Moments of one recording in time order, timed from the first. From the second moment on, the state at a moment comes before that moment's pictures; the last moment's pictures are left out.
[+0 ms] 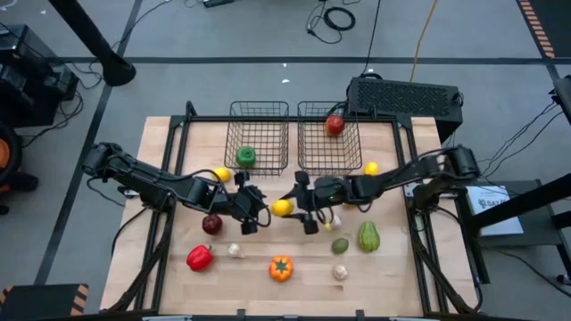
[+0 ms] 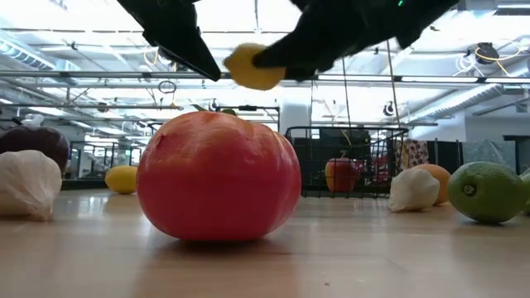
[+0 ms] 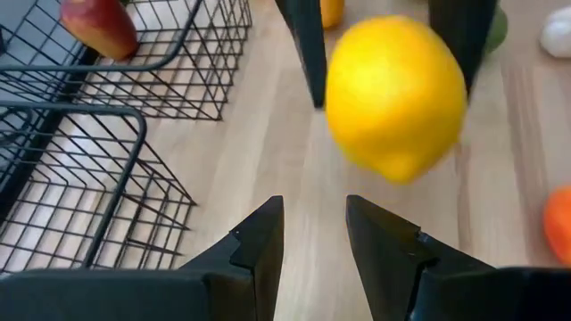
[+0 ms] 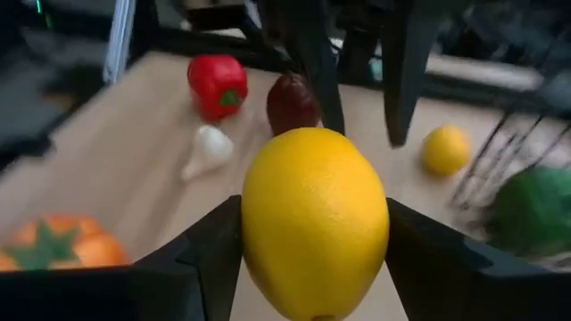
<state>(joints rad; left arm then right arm) -0.27 1.39 0.99 -0.41 -0.42 -0.20 0.11 1.62 0.93 0.29 0.00 -0.16</state>
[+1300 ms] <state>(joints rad) -0.27 1.39 0.99 -0.41 -0.42 -0.20 0.28 1.26 0.93 0.00 0.62 -0.03</state>
